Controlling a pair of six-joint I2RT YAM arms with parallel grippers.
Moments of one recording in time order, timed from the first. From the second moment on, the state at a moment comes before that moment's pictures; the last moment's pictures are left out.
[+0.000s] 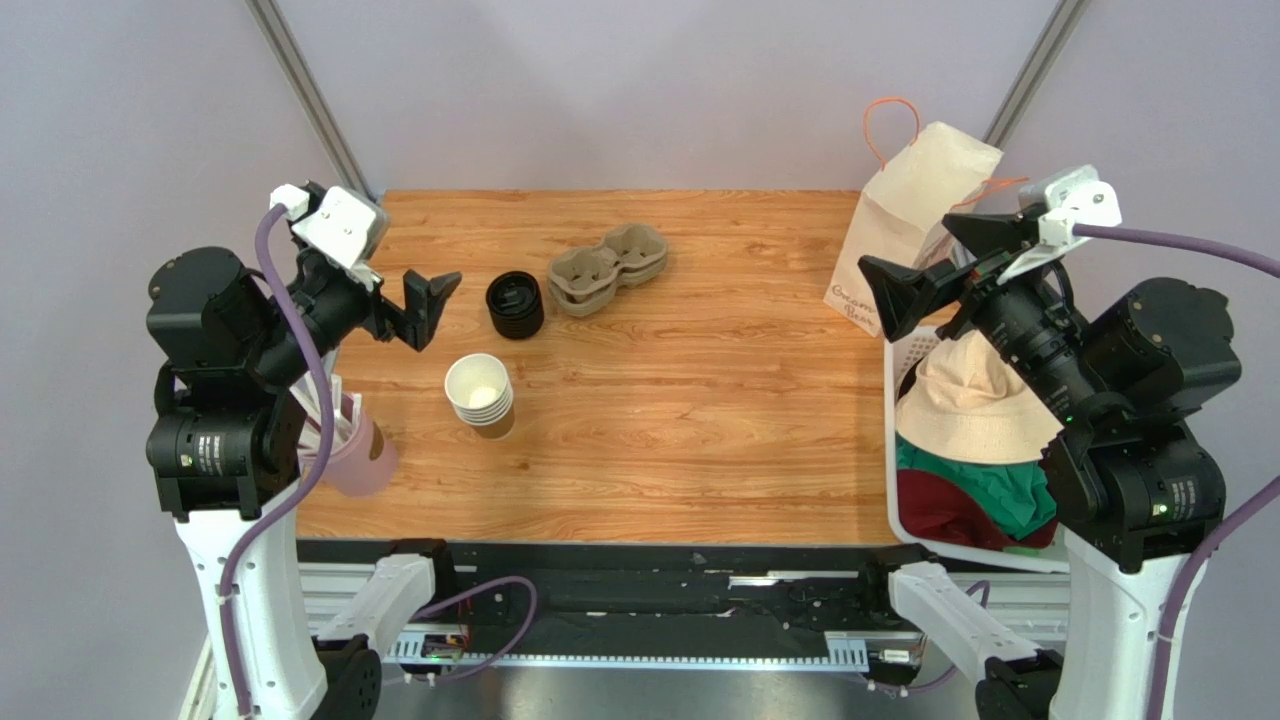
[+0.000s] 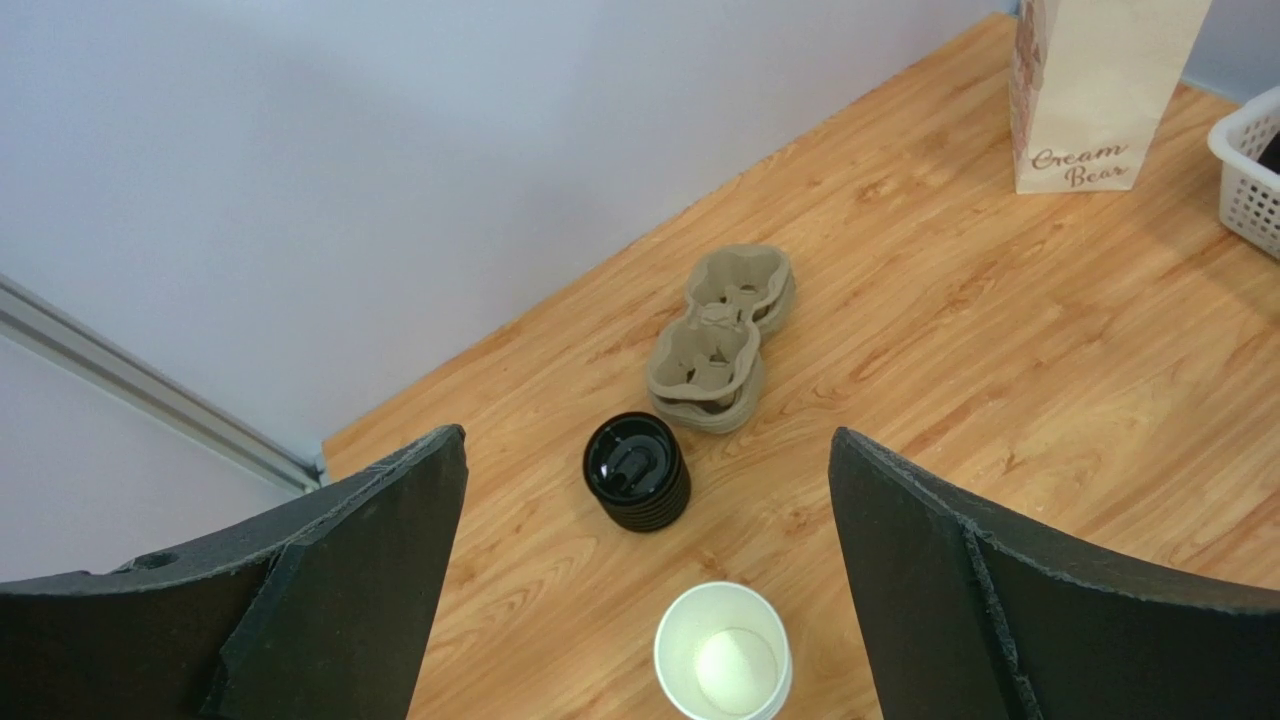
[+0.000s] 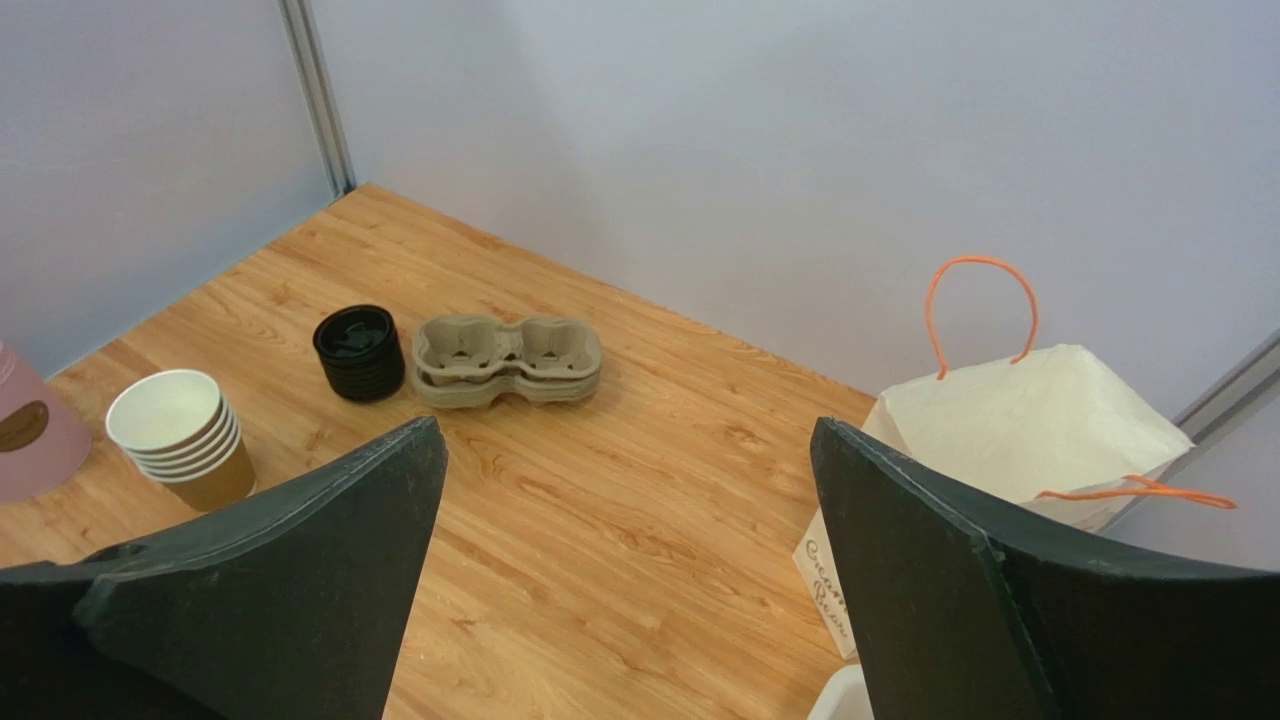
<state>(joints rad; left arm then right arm) 0.03 0.93 1.69 -0.86 0.56 0.32 0.16 0.90 1.73 -0.76 -0.32 -0.07</state>
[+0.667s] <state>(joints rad) 0.03 0.94 1.62 -0.83 0.58 0.30 0.27 0.96 1.59 -0.68 -0.25 -0.10</state>
